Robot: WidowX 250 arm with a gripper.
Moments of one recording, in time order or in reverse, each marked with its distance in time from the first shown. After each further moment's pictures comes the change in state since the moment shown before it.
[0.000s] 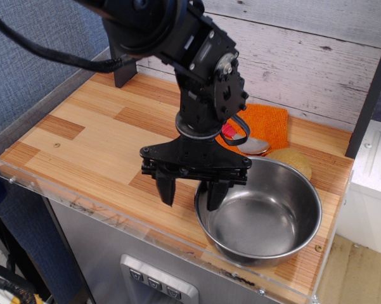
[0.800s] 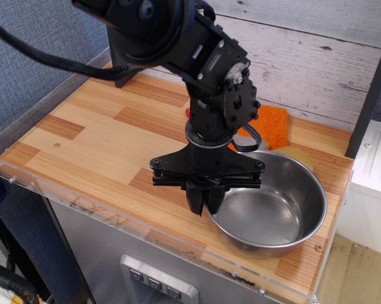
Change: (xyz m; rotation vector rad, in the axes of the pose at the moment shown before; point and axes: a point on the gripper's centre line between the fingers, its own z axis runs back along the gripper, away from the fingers) arm -0.012 -0.007 0.003 -0.012 0.027 0.077
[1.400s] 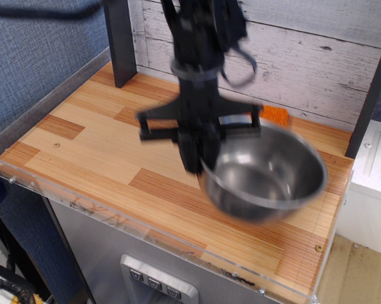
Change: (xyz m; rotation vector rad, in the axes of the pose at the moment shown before) arm 0.020 0.007 0.071 -0.108 0.040 0.110
